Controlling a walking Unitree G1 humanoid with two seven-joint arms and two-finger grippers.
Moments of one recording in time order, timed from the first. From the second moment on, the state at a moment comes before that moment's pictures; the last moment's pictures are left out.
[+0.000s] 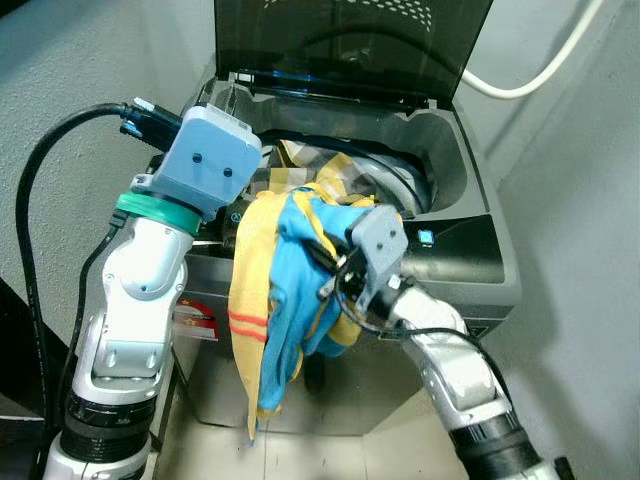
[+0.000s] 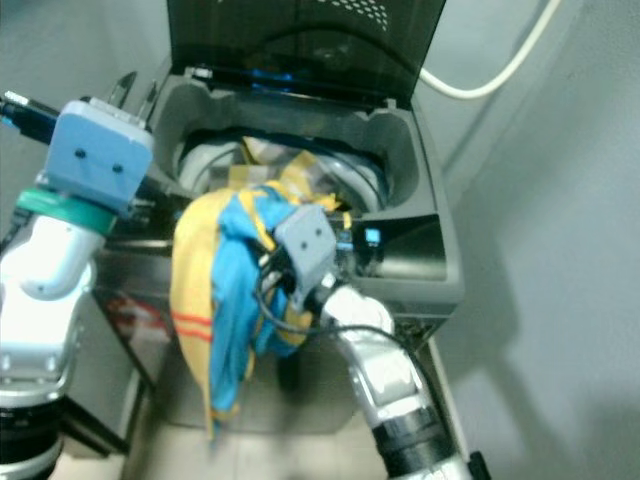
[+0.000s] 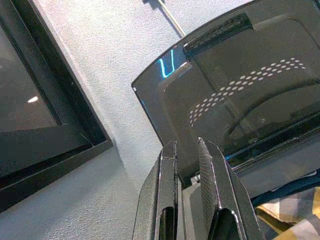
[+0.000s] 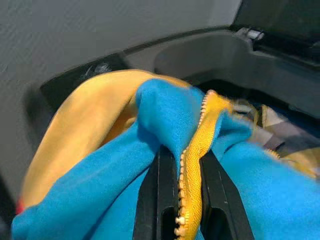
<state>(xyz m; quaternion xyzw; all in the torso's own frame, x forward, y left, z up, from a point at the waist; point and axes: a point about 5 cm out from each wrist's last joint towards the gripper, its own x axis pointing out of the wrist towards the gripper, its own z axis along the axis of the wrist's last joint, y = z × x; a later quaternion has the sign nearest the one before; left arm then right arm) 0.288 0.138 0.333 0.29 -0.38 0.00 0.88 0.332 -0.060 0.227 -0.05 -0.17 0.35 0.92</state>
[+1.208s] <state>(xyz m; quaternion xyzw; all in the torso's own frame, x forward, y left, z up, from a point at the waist) 0.278 0.140 0.341 0.26 -0.38 -0.01 0.89 0.414 -0.043 0.320 -0.42 -0.23 0.13 0.87</state>
